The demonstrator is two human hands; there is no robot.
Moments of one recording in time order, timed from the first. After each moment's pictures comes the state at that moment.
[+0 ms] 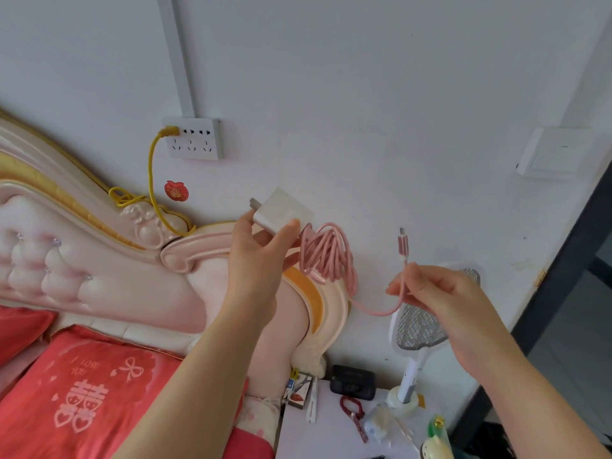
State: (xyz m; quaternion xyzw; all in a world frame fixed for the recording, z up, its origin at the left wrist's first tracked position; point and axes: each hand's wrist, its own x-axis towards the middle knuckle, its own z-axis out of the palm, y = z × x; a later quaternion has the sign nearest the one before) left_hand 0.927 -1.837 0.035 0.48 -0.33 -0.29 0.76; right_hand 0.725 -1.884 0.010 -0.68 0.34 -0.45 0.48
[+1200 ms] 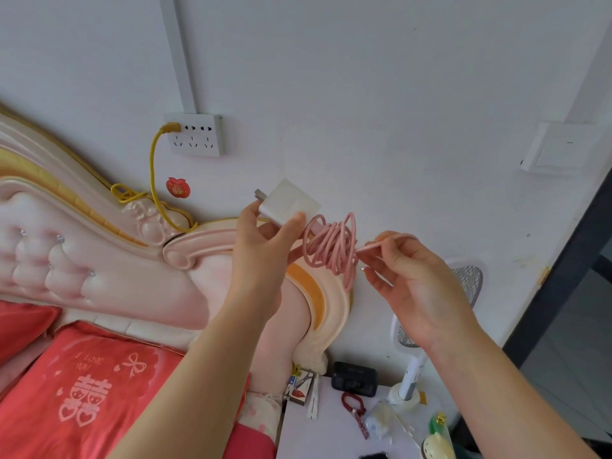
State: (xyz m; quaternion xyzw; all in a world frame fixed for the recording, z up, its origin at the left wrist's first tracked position) left_hand 0.927 -1.839 0.035 0.46 -0.35 -0.29 0.76; right_hand 0.766 -1.888 0.021 -0.48 0.22 -0.49 0.69
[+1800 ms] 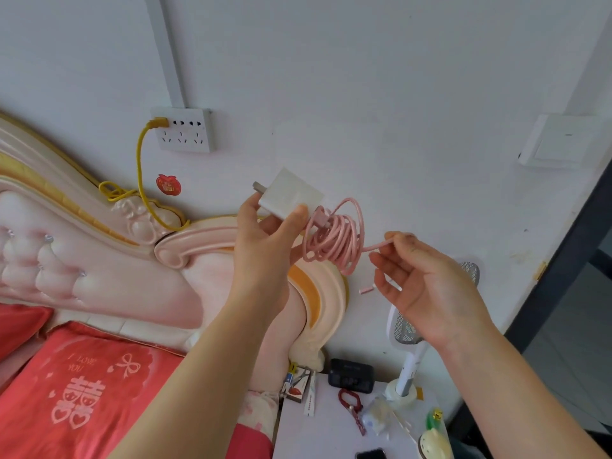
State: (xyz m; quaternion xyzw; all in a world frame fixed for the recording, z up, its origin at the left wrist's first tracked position) left_hand 0.916 -1.850 0.035 0.41 -0.34 -0.32 0.78; right_hand 0.750 -1.899 0.021 -0.41 0.24 -0.48 0.74
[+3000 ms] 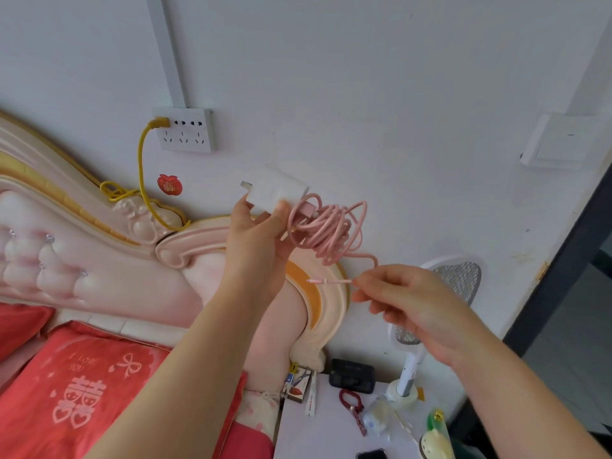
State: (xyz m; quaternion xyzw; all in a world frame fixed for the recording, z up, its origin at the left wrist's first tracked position) left_hand 0.929 -1.855 0.040 0.33 -0.32 -0.38 0.80; right_hand 0.749 -1.886 0.016 -0.61 0.37 -0.33 0.61
